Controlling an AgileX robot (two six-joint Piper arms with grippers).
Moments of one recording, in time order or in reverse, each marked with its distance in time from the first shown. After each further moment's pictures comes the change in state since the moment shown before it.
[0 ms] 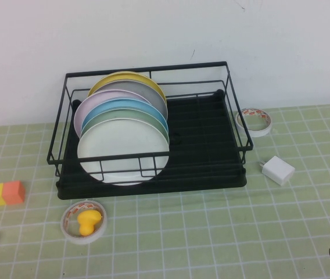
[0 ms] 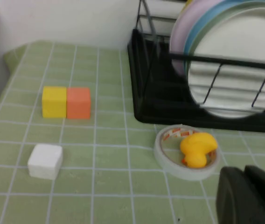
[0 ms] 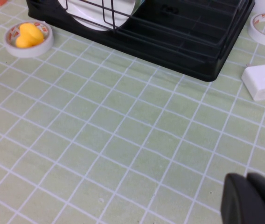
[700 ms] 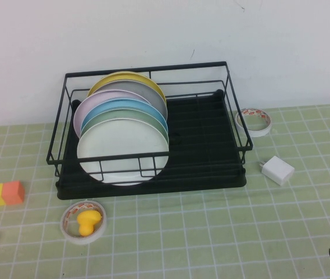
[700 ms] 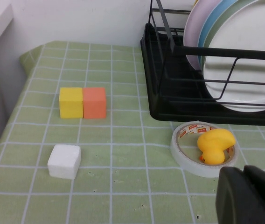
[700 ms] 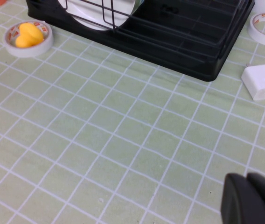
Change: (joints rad) right arm 0.000 0.000 0.000 0.000 0.000 0.000; left arm 0.000 -0.002 -0.003 0.139 0.040 -0.068
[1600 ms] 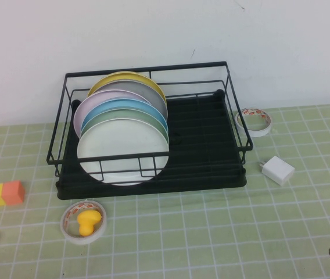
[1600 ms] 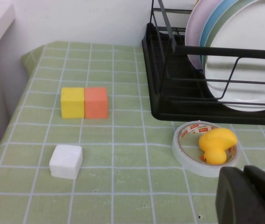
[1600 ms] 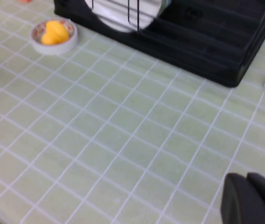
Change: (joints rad) right arm 0.071 -0.023 0.000 0.002 0.002 -0.004; left arm 0.000 0.000 0.000 0.008 0.001 0.000
